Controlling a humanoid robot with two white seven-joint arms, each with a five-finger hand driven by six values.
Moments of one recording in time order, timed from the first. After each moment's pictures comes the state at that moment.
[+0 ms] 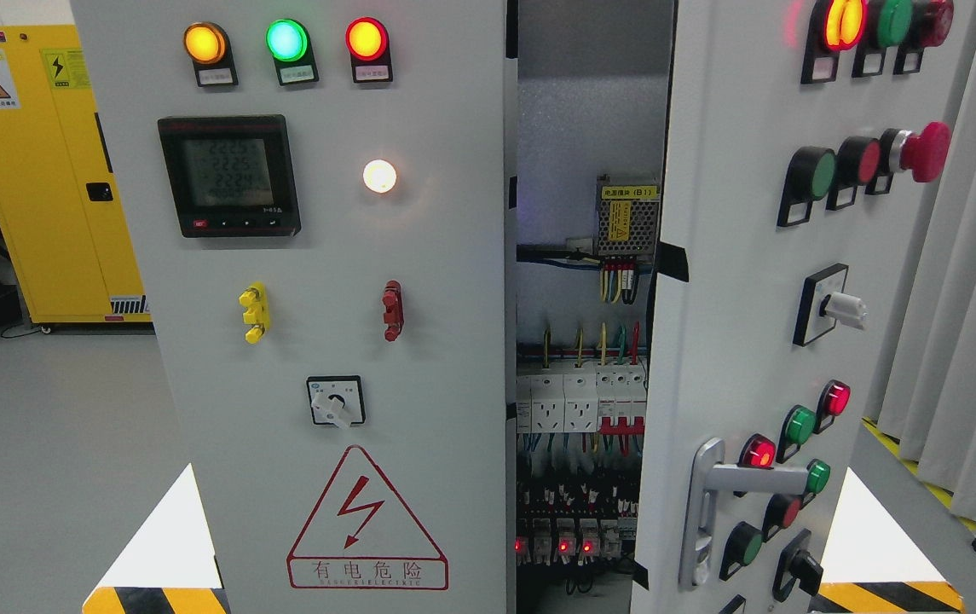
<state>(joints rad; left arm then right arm) 0.38 0.62 0.37 -1.71 0.81 0.01 -0.98 0.13 0.00 0.00 -0.20 0.00 0.06 0.00</state>
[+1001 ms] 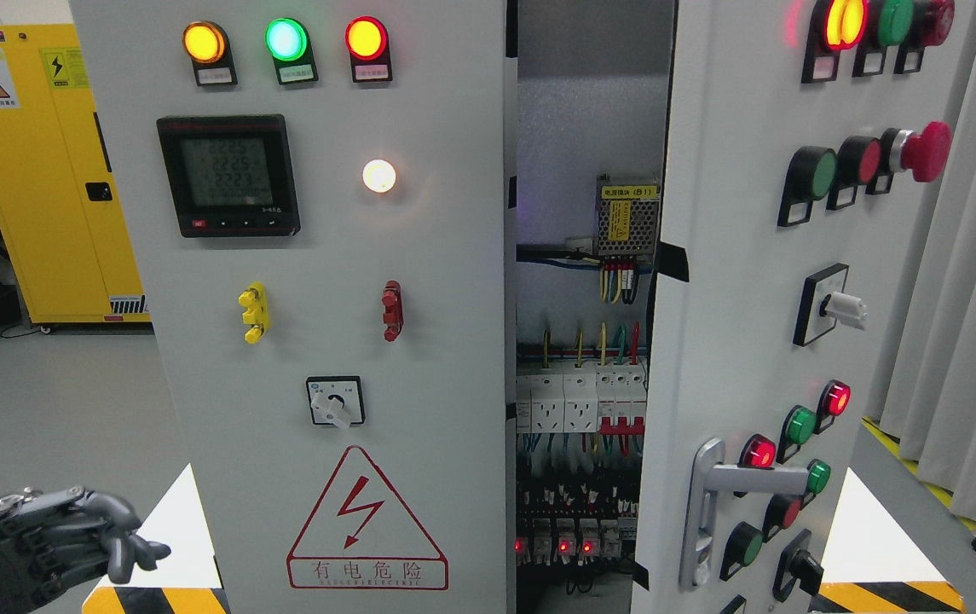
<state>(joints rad) -0.25 1.02 0.22 -1.84 1.23 0.36 -0.93 0.12 0.00 0.00 -0.20 0.00 0.06 0.00</state>
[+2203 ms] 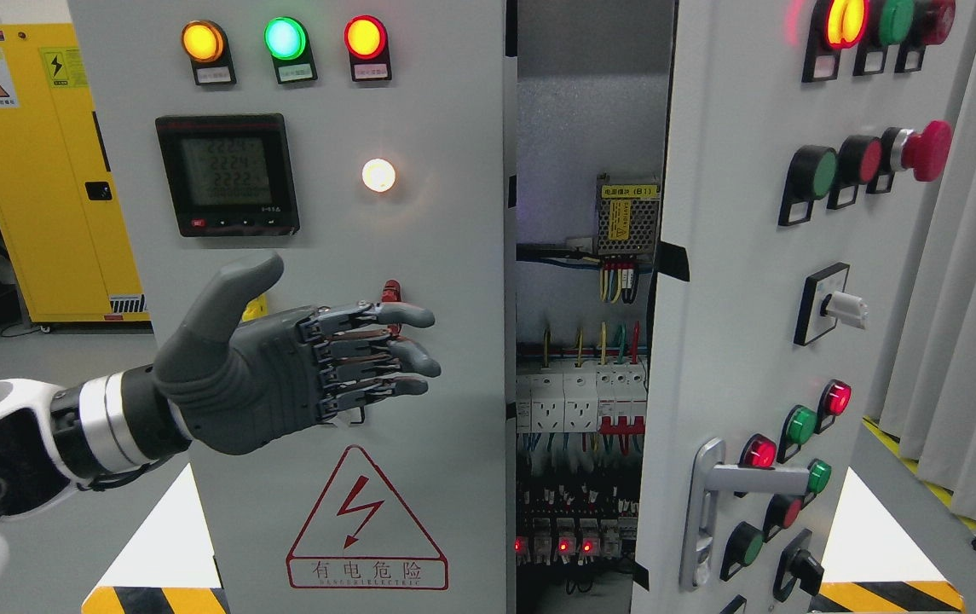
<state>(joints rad) -0.99 0.61 -0.36 -1.71 1.18 0.62 -0.62 0.12 0.00 0.00 -0.20 0.00 0.06 0.00</state>
